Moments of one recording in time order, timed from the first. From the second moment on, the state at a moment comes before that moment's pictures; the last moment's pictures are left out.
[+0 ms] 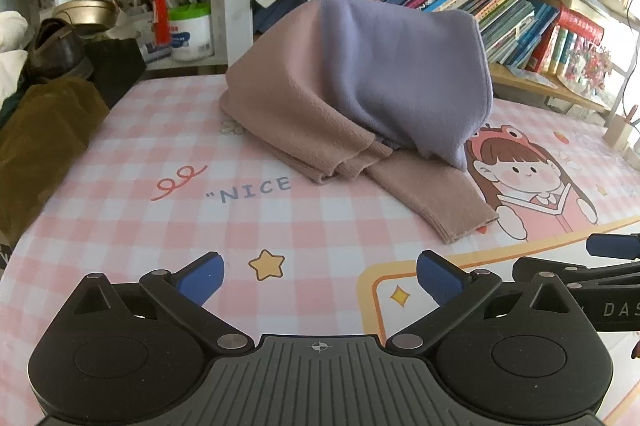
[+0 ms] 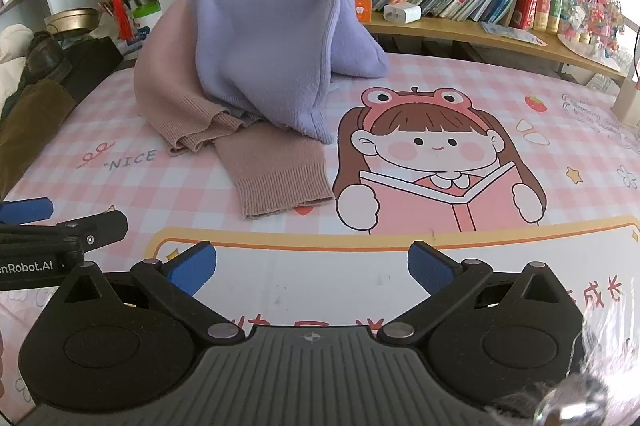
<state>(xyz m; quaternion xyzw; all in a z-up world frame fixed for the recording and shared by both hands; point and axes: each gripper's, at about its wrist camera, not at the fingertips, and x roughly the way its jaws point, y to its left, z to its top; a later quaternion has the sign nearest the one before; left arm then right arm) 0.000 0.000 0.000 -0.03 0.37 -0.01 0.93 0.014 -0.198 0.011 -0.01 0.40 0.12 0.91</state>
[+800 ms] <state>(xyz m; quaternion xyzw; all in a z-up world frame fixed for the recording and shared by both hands) 0.000 0.001 0.002 -0.03 0.37 -0.01 0.93 0.015 -0.197 0.008 0.00 0.40 0.12 0.91</state>
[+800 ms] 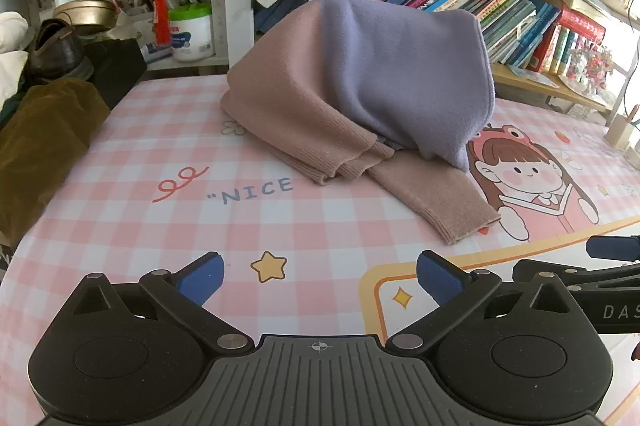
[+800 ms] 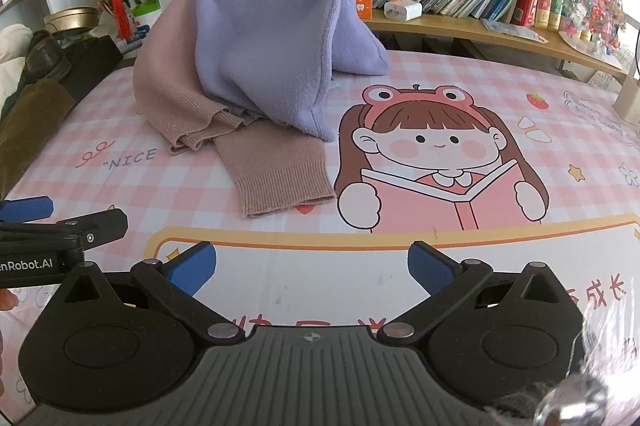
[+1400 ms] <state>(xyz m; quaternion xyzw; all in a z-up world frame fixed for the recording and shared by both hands) 0.001 0.002 0.002 -0.03 0.38 0.00 0.93 0.016 -0.197 0.008 0.00 0.40 0.12 0.91</state>
